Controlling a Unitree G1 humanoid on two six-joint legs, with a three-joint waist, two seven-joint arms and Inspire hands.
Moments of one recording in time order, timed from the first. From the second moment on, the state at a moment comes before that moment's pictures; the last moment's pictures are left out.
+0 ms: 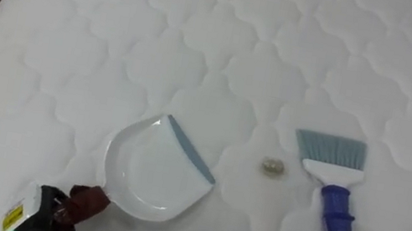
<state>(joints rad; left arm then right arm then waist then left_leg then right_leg) 0.00 0.24 -0.13 1.06 0.44 -0.09 0.56 0.07 -0.28 0.18 1.28 0.18 -0.03 -0.08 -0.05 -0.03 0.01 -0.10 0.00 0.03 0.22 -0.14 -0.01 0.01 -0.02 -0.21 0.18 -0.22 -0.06</state>
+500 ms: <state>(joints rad) 0.08 0.30 -0.05 1.01 0.45 -0.06 0.47 0.04 -0.32 -0.26 1.13 0.55 -0.02 -0.28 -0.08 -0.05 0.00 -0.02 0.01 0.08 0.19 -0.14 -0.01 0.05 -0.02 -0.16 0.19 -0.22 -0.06</state>
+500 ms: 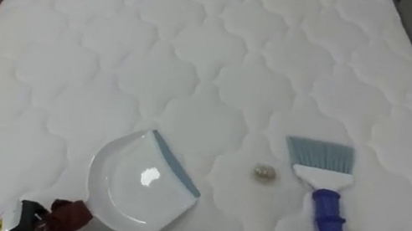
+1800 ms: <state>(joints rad) -0.11 0.34 -0.14 0.95 0.46 -0.02 0.14 -0.18 -0.43 0.06 0.74 0.19 -0.11 -0.47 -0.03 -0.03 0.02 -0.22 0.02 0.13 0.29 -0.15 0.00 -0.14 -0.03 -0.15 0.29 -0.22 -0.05</state>
